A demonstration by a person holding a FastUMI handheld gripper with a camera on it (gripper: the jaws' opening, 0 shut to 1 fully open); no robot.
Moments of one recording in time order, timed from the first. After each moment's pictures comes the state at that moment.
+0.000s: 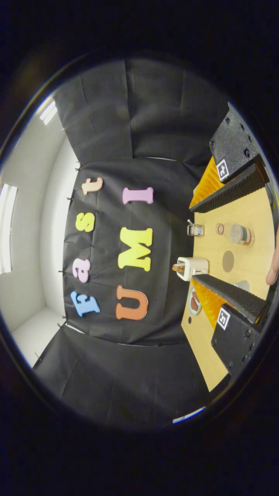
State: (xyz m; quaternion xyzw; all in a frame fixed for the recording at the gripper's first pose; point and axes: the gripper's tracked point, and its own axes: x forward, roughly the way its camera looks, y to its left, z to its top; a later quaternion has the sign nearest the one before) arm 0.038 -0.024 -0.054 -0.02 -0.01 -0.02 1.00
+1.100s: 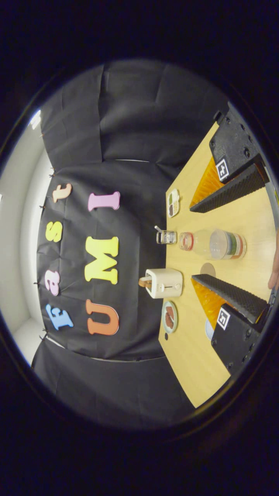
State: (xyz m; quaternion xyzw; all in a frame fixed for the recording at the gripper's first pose) arm 0.122 -0.075 -0.199 0.00 0.08 -0.05 1.00
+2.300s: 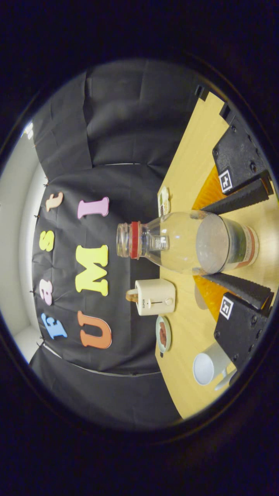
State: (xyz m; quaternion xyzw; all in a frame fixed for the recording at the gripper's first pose) arm 0.194 -0.088 -0.286 0.02 0.06 -0.07 1.00
